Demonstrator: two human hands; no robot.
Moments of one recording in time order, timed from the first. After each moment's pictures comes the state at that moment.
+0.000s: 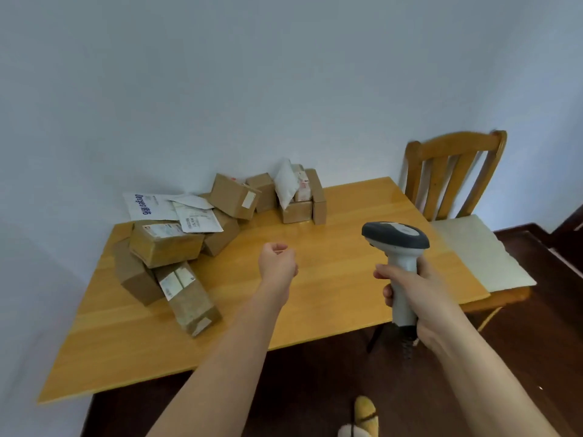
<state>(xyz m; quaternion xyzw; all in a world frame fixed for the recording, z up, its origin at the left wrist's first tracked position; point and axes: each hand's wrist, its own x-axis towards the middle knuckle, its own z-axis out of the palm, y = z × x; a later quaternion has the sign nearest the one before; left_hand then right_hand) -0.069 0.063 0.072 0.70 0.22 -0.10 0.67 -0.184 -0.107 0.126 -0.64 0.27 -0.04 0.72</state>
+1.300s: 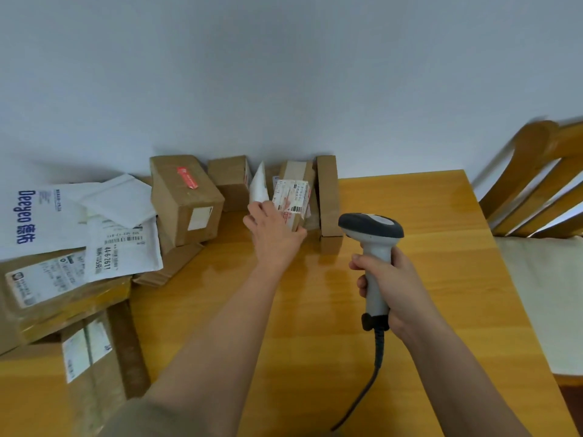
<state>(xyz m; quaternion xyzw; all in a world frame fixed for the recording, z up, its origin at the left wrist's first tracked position) 0.289 -0.023 -0.076 0.95 0.16 -0.03 0.25 0.197 -0.188 0.001 -0.62 0.30 0.15 0.70</state>
